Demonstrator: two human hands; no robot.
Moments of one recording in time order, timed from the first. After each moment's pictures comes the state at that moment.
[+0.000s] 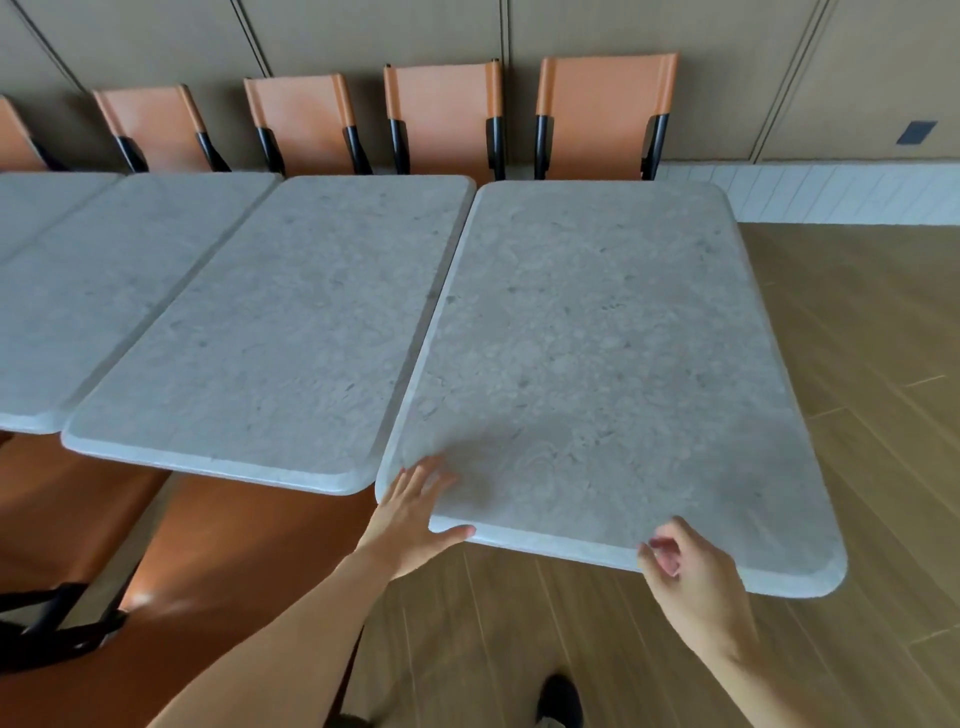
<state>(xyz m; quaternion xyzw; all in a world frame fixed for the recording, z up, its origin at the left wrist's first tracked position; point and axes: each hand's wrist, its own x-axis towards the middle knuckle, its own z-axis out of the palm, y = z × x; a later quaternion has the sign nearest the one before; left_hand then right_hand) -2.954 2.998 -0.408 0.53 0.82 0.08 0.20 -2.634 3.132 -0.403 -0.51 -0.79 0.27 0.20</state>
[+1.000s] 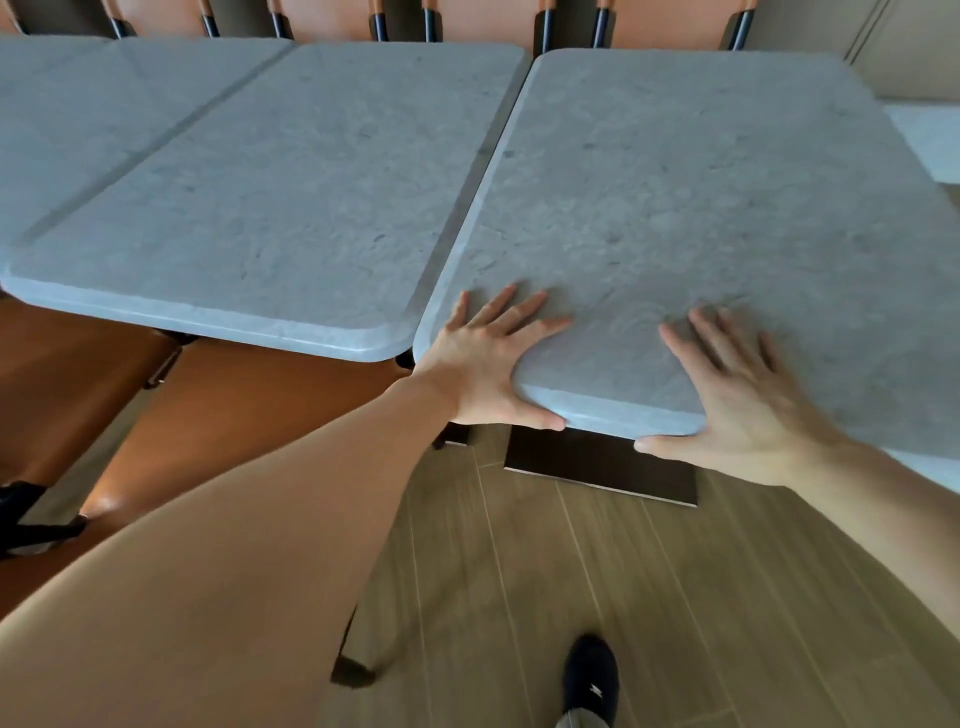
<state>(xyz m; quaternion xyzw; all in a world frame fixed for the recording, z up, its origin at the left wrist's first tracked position) -2.982 3.024 -0.460 0.67 0.74 0.01 0.05 -2.725 3.158 -0.467 -0.34 -0.94 0.03 -0.01</state>
